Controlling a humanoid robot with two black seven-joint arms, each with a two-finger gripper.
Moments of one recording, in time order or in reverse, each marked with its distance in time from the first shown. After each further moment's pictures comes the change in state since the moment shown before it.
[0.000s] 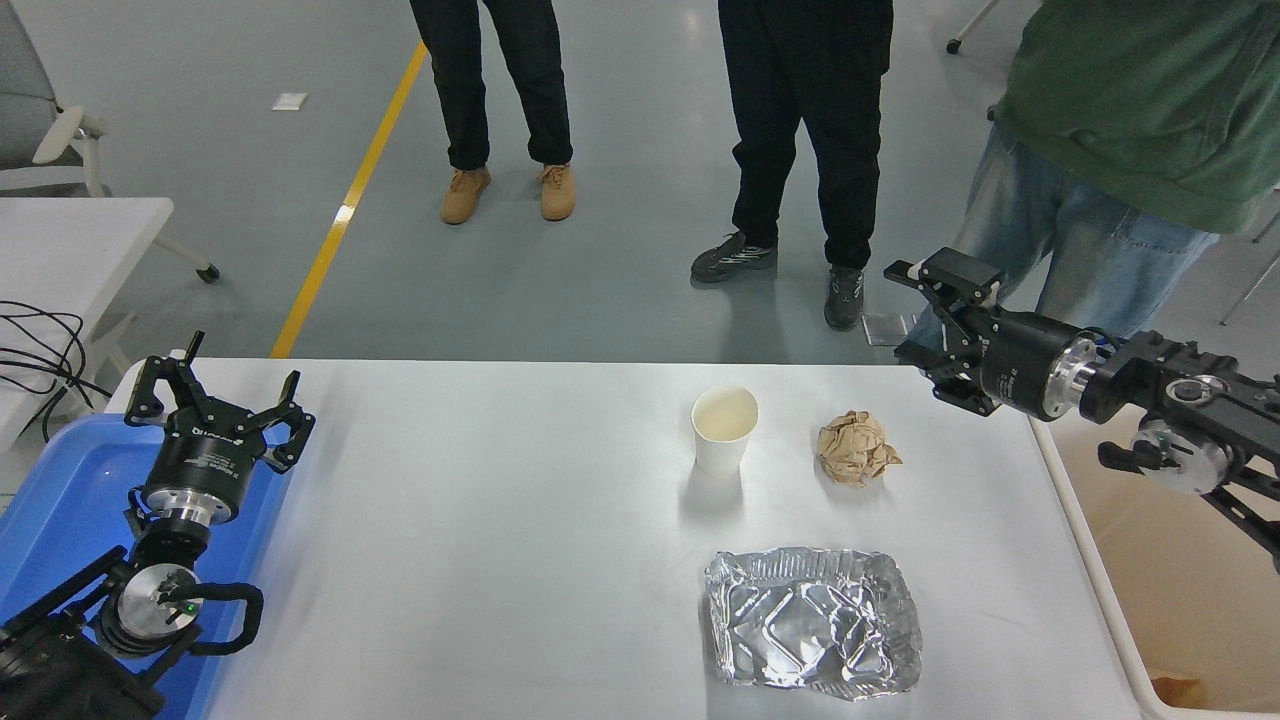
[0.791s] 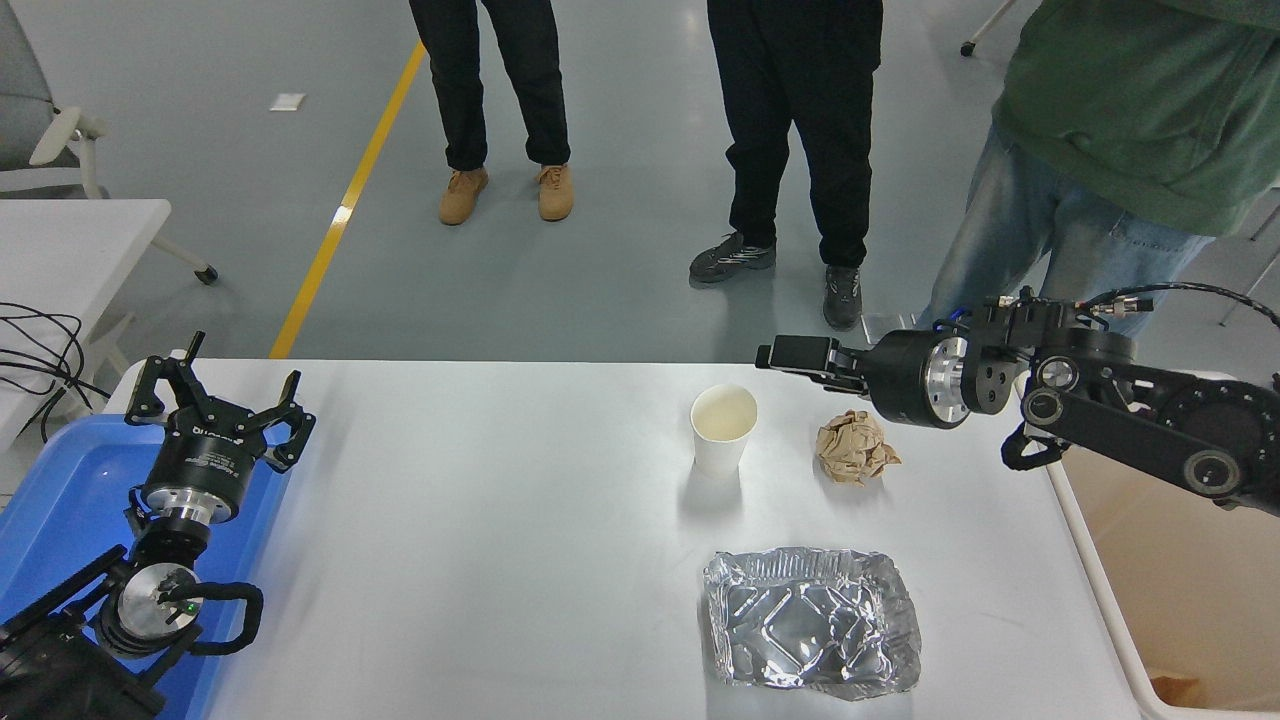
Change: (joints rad) left arm 0.000 0.000 0.000 0.001 0.000 0.000 0.000; right arm 0.220 0.173 -0.303 -0.008 -0.314 0.052 -0.092
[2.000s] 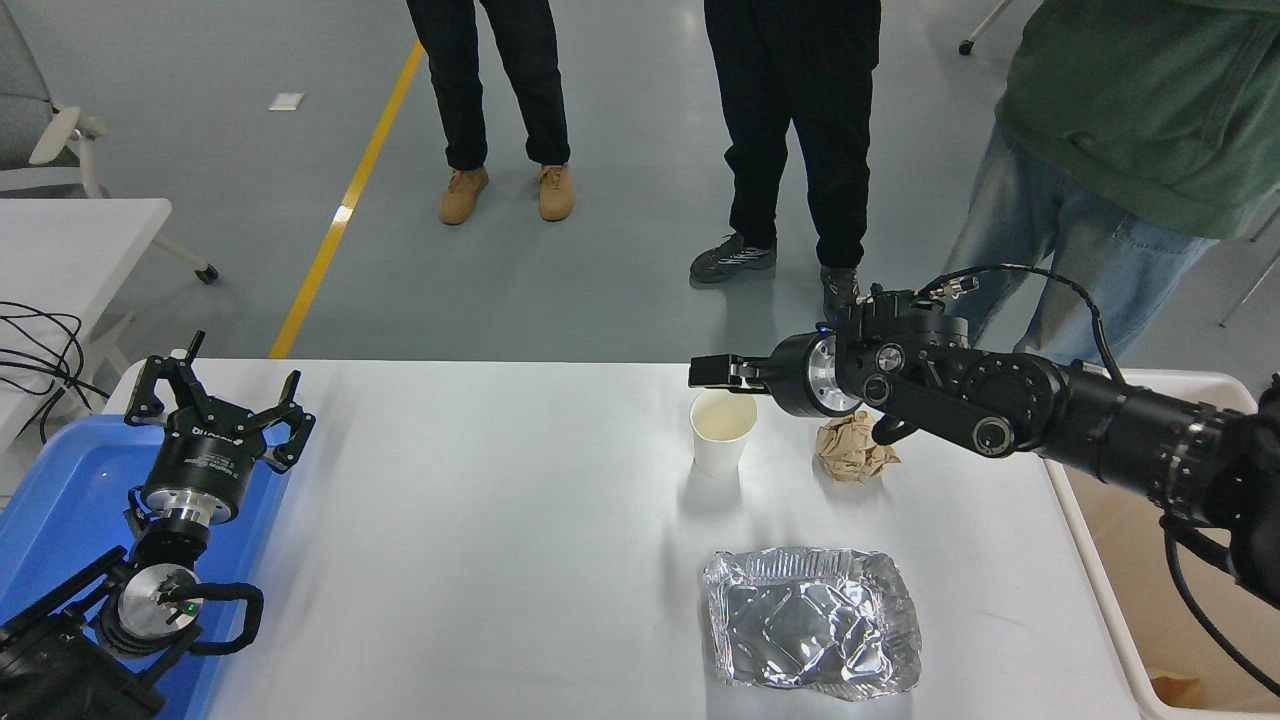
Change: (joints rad) left arm 0.000 0.000 0.000 -0.001 0.000 0.000 0.000; right arm 0.072 0.394 -0.126 -0.485 -0.003 0.039 -0.006
